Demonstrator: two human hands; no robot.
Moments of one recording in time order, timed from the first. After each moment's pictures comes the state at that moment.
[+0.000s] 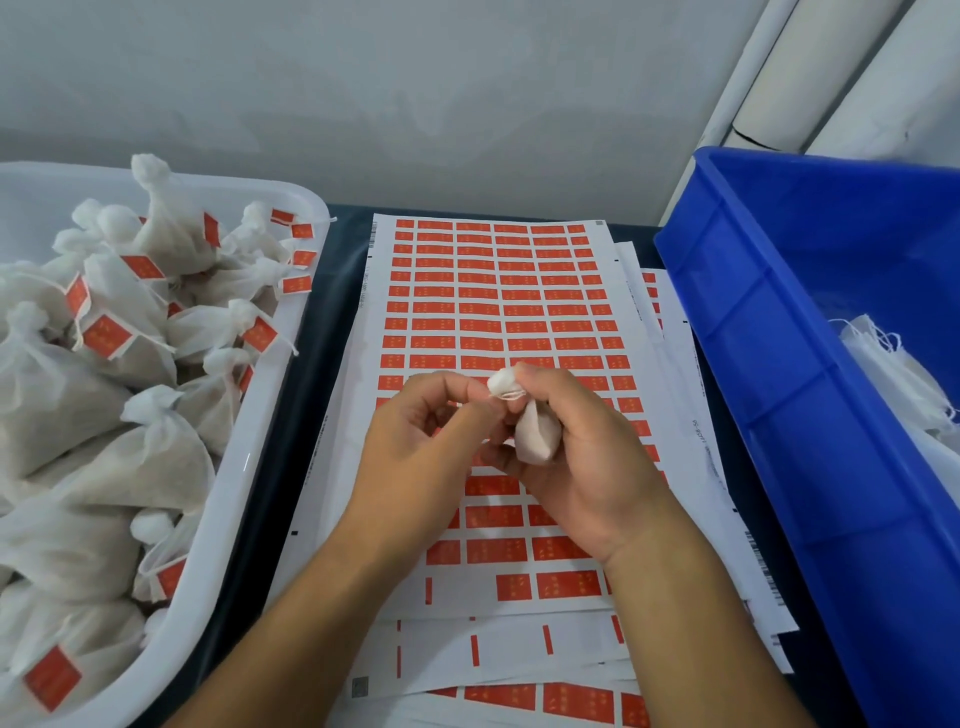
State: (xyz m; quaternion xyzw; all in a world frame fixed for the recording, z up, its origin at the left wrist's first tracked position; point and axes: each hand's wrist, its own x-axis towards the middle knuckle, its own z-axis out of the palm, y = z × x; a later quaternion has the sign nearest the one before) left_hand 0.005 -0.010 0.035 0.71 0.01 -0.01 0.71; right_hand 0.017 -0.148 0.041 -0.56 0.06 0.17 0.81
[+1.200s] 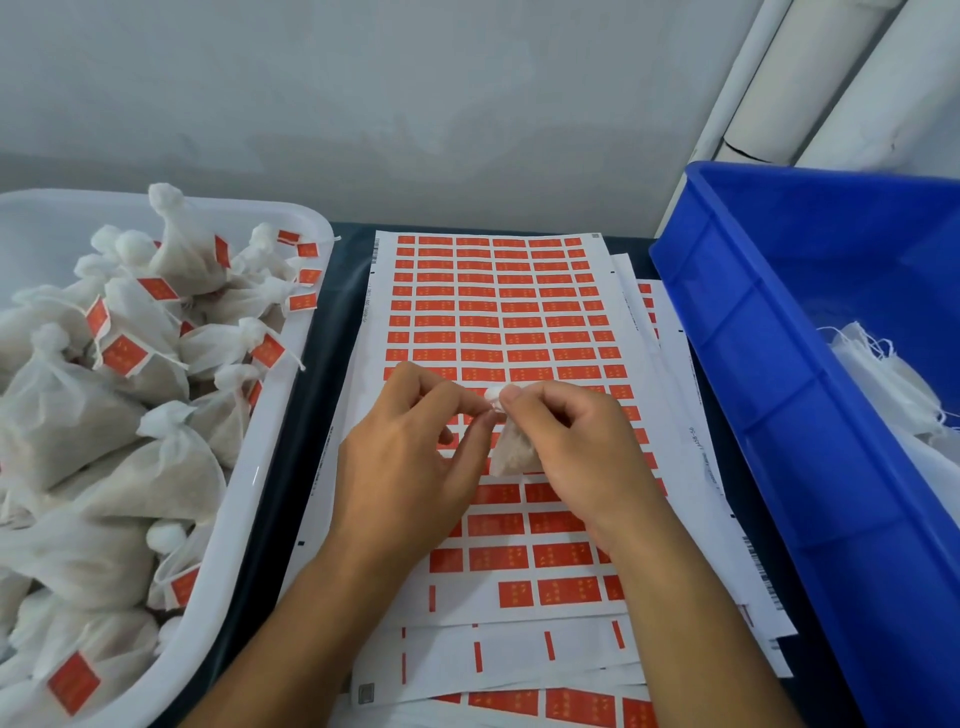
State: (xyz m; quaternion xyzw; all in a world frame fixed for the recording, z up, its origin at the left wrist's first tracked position) left_hand 0.012 0.002 0.022 0.90 -0.10 0.20 0.36; right_hand 0.020 -0.152 0.028 -0.82 0.03 0.00 0.57
